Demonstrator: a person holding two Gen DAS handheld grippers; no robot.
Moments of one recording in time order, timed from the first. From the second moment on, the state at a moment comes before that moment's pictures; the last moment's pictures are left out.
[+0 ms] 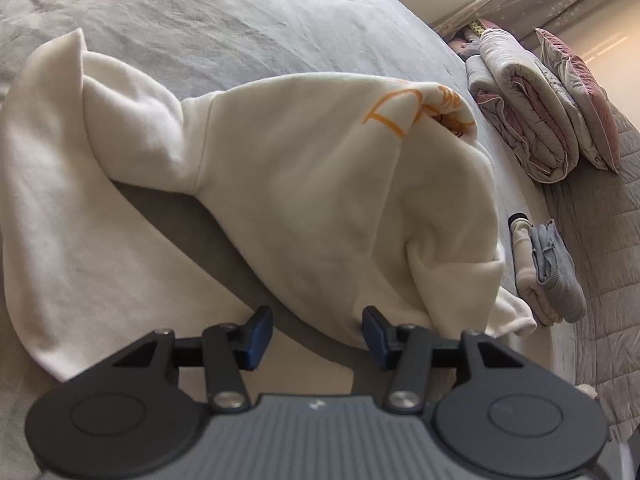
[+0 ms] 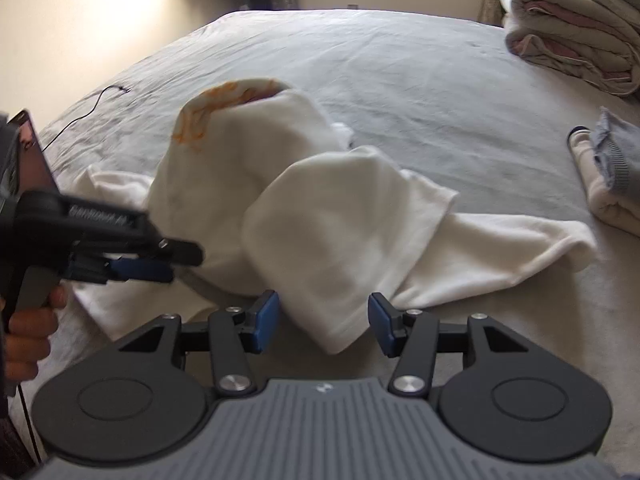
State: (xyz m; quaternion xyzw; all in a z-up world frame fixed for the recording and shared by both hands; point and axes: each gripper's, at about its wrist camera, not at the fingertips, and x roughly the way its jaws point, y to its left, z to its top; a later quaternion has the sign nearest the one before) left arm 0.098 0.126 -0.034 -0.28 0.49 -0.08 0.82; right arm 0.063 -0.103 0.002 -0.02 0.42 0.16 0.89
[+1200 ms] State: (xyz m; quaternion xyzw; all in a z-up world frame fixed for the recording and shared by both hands) left arm 0.048 0.153 -0.028 -0.06 0.47 -0.04 0.88; right arm 0.034 -0.113 0.016 0.01 0.41 0.15 0.90
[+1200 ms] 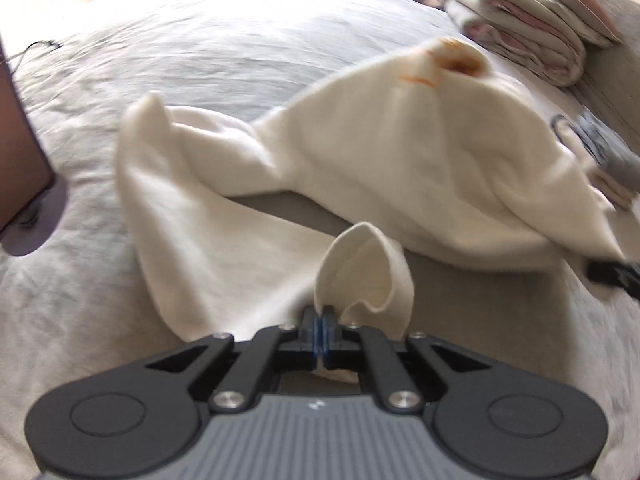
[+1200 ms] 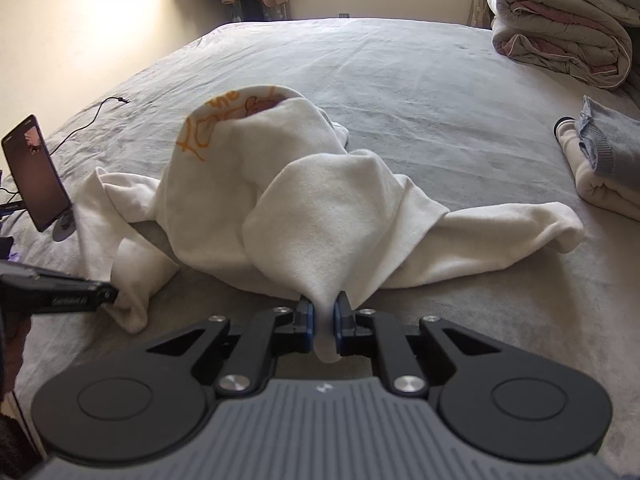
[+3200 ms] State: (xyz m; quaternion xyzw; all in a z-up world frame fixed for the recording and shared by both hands) left arm 0.129 0.160 0.018 -0.04 0.46 0.02 0.89; right arm 0.031 -0.153 0.041 0.04 0.48 0.24 0.84
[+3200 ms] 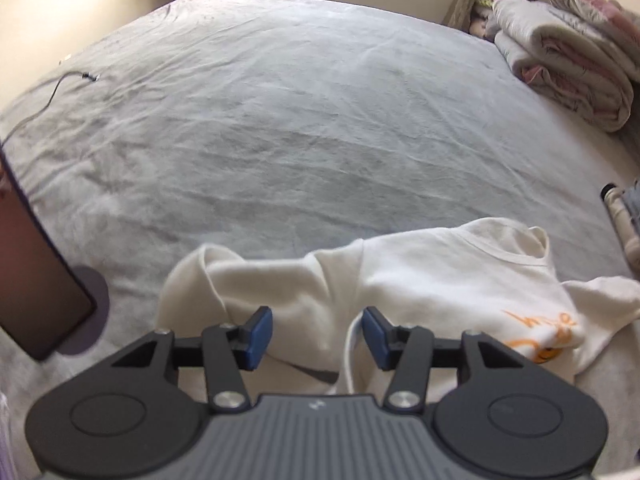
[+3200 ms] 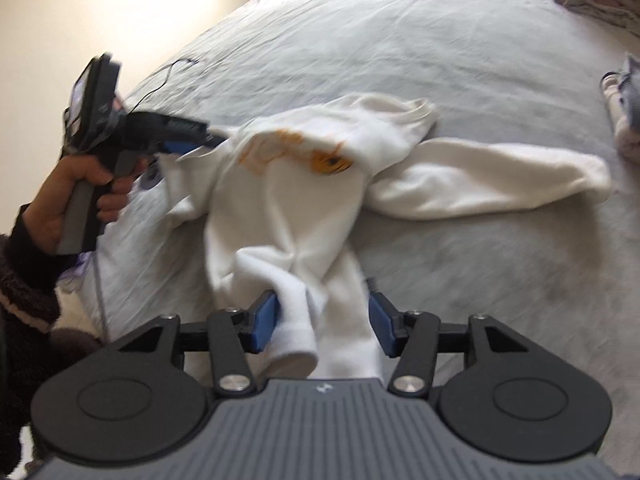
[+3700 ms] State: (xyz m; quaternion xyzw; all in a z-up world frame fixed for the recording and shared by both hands) left arm 0.168 0.181 -0.007 -0.02 0.46 -0.01 0.89; right arm 0.133 -0.181 0.000 -0.08 0.41 0.14 0.90
